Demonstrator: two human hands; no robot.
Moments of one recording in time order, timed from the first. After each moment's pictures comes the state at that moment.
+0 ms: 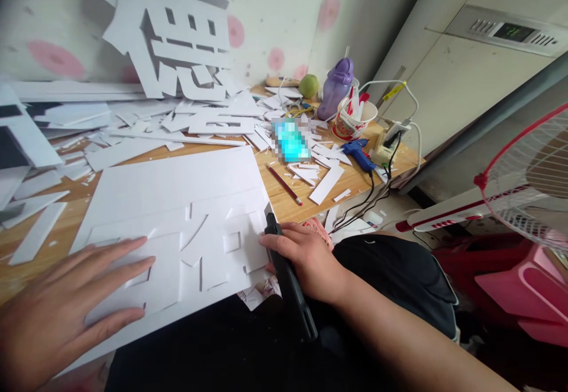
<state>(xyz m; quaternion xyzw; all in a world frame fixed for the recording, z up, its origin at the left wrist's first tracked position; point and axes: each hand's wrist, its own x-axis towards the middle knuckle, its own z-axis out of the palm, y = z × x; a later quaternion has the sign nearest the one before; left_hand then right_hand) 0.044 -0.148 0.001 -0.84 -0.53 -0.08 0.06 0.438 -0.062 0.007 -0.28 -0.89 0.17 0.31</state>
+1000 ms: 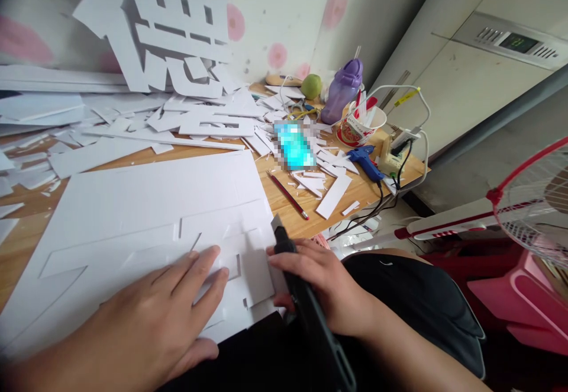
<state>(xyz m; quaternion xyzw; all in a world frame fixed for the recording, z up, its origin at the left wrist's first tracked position) 0.164 -0.104 0.030 -0.90 -0.42 -0.02 0.09 0.447 -0.058 0.017 -0.30 -0.87 0.25 0.31</state>
